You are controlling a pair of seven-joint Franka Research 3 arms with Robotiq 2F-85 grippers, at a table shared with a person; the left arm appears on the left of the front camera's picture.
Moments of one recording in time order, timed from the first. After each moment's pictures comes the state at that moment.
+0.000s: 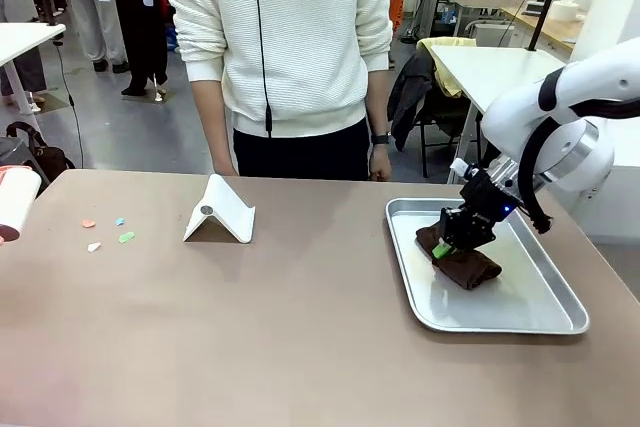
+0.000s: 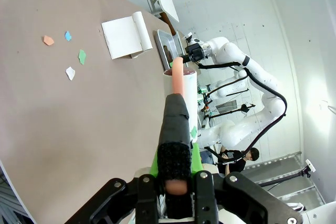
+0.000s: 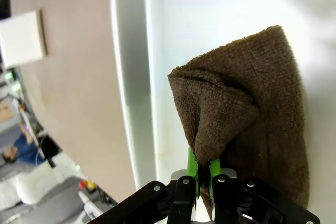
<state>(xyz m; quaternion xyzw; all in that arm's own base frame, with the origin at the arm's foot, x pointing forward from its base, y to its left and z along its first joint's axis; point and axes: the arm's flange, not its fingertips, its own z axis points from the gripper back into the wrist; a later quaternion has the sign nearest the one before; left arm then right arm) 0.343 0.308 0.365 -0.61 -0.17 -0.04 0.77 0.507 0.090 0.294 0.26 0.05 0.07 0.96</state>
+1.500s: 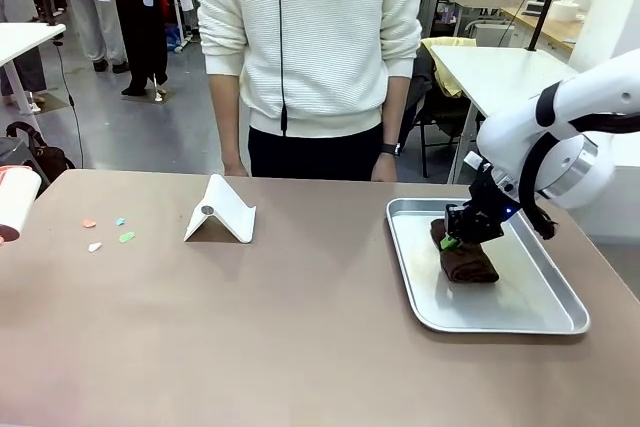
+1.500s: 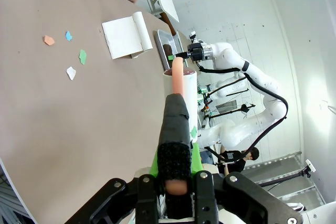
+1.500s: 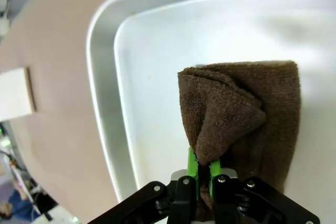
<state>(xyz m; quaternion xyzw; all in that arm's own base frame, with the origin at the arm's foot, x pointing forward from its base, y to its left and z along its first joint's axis) 0.343 0.308 0.365 -0.61 -0.17 -0.04 0.77 0.508 0.075 0.299 0.20 -0.05 -0.04 0.98</state>
